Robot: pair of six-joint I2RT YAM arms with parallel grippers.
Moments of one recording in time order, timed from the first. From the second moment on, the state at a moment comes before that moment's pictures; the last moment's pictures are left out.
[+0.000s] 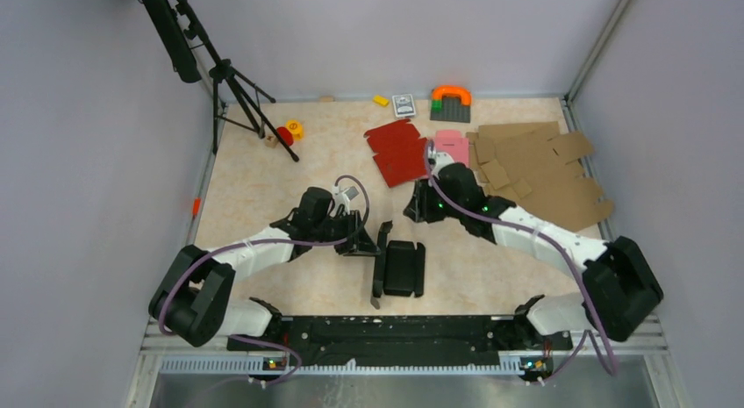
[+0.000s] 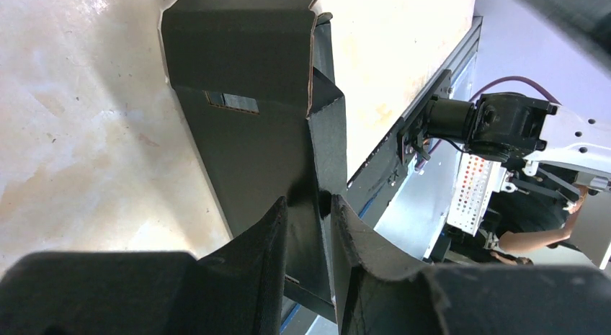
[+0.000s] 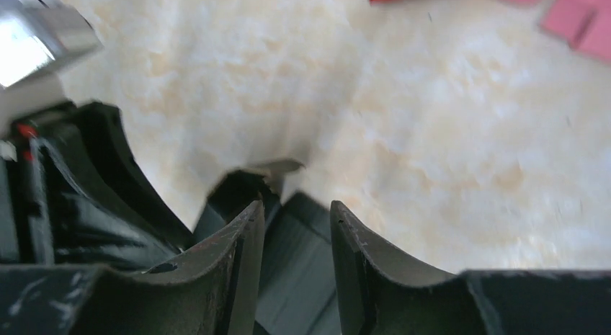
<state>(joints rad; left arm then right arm) -0.52 1.33 0.55 0.04 0.69 -0.73 0.70 1.28 0.77 -0.11 -0.05 0.51</state>
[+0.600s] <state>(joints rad) -0.52 1.34 0.55 0.03 0.69 -0.71 0.73 1.56 1.05 -0.19 -0.37 -0.28</state>
